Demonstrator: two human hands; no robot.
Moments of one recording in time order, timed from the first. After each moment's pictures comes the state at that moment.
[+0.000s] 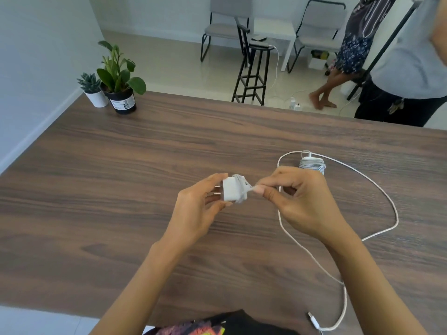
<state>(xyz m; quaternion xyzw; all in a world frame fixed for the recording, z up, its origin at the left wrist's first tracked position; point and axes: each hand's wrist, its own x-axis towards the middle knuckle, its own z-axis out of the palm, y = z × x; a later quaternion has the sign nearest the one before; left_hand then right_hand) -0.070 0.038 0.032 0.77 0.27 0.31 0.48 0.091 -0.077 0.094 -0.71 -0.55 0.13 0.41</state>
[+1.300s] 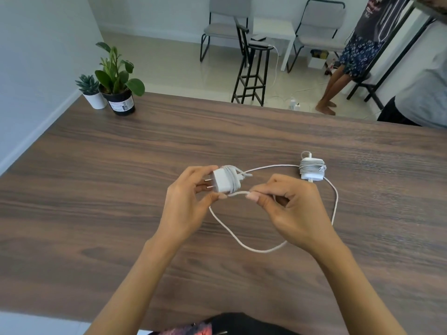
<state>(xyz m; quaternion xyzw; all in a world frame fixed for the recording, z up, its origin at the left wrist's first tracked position) -0.069 0.052 0.040 0.77 0.30 0.35 0.44 0.077 -0.077 0.082 -0.72 -0.54 0.10 0.43</state>
